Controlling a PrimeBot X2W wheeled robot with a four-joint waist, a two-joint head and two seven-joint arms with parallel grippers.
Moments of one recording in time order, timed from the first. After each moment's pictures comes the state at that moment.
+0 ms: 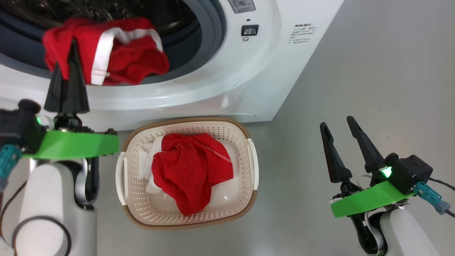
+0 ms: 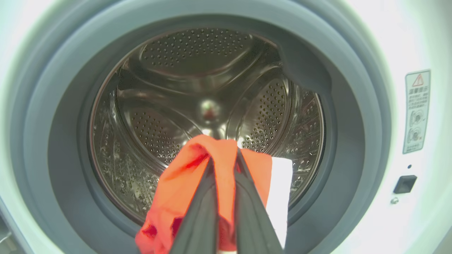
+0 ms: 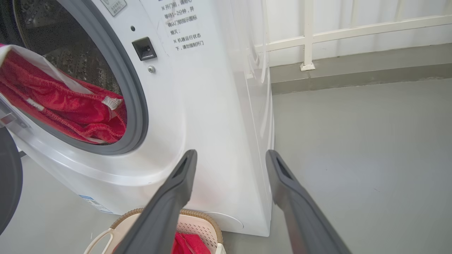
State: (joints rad) left arm -0.60 0.04 0.09 0.22 -0.14 -0.10 -0.25; right arm -0.21 -0.05 0.10 0.17 0.36 0.13 -0.26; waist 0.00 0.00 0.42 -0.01
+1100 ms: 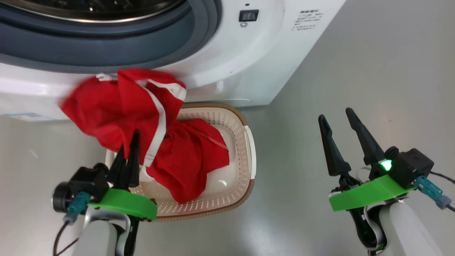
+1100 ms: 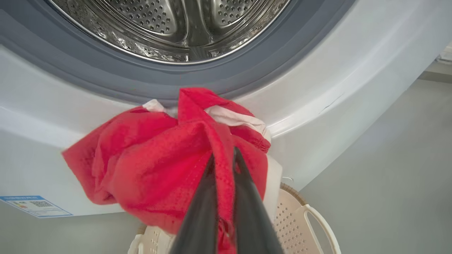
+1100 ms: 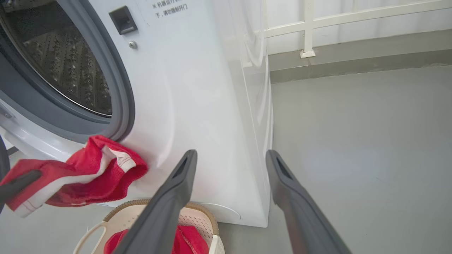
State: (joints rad) left arm -0.36 0.03 -0.06 0.35 -0.20 -0.08 -0.26; right arm -0.23 -0.05 0.11 0.16 0.36 0.13 -0.26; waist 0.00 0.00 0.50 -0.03
